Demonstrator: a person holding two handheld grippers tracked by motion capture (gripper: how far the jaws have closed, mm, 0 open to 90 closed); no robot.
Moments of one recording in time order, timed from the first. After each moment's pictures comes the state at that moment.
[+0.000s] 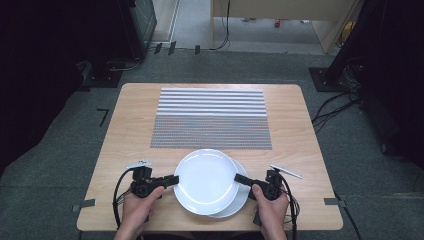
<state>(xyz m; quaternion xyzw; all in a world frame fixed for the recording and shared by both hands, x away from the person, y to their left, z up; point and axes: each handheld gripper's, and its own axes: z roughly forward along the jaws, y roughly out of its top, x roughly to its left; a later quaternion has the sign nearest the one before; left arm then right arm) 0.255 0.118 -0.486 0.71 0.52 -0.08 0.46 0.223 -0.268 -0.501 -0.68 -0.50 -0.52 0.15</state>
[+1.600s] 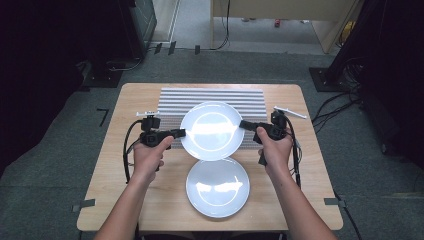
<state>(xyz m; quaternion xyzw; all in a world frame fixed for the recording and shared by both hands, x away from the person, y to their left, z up) 0.370 0.086 -0.418 0.70 0.53 -0.03 0.48 0.358 -0.288 -0.415 -0.65 -0.53 -0.53 0.11</state>
